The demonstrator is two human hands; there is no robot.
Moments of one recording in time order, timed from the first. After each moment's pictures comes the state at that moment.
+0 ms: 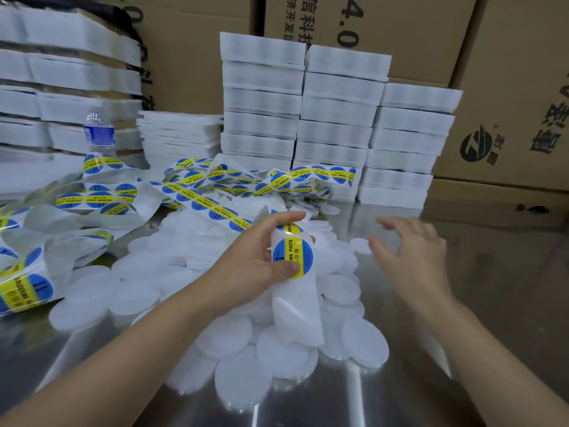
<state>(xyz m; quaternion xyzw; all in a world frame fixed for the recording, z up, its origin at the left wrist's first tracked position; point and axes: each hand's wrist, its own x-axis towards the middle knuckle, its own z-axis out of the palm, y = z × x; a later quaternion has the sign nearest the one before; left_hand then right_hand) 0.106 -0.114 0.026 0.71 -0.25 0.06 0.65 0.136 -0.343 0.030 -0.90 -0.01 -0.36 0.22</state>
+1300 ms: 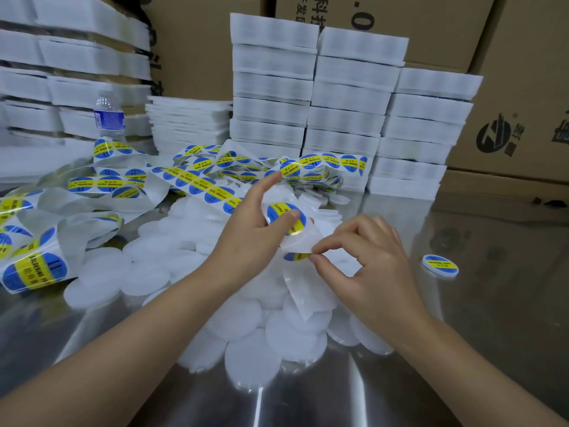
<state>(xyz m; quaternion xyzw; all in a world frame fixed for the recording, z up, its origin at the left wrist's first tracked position) 0.107 -0.117 0.033 0.75 -0.12 0.22 0.61 0.083 -0.279 0.024 -0.82 -0.29 -0.42 0.27</state>
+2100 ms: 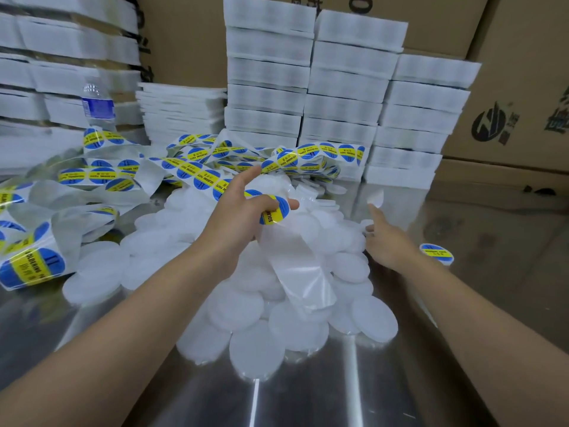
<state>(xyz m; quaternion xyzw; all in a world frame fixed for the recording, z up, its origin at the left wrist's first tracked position) 0.109 -0.104 0.048 0.67 -0.05 0.09 0.73 0.204 -0.351 -0.001 -0.98 0.00 -0.06 0.17</state>
